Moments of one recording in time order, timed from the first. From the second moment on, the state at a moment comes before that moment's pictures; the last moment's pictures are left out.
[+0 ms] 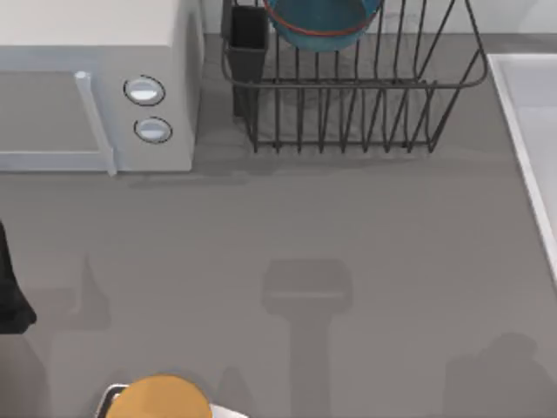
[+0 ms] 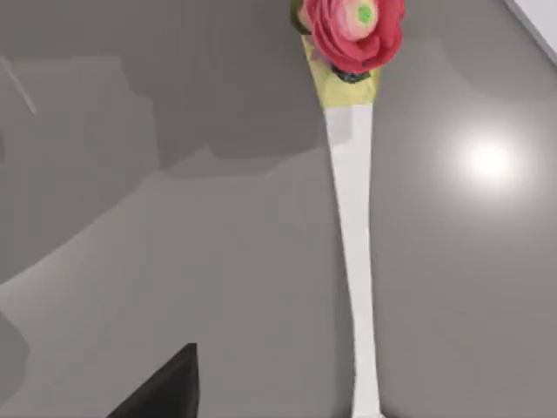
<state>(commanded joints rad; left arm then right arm) 0.00 0.00 0.00 0.00 0.00 0.00 -0.37 1.28 0.81 -0.95 0.00 -1.14</state>
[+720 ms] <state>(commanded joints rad) 0.00 0.00 0.00 0.00 0.00 0.00 -0.40 1.44 0.88 -1.01 0.00 -1.26</state>
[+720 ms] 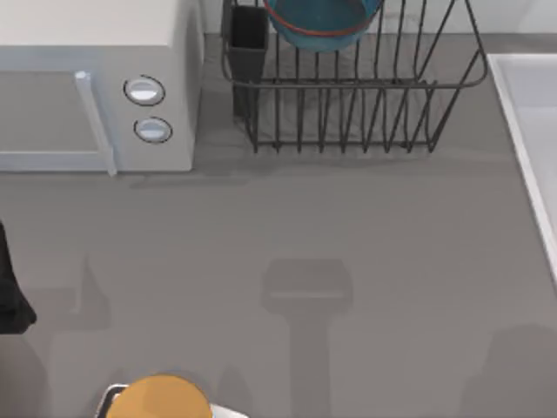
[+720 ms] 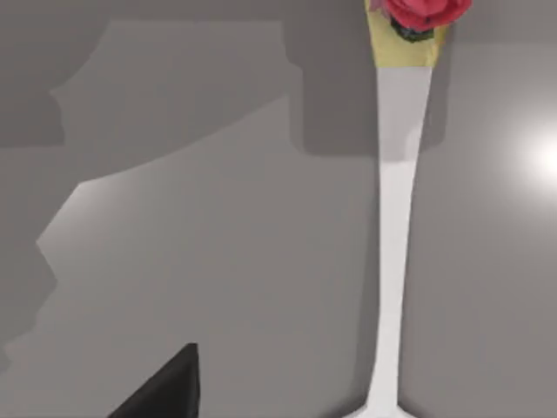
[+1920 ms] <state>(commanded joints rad) 0.00 0.00 0.00 0.00 0.00 0.00 -0.40 1.64 0.66 -0.59 -0.01 -1.26</state>
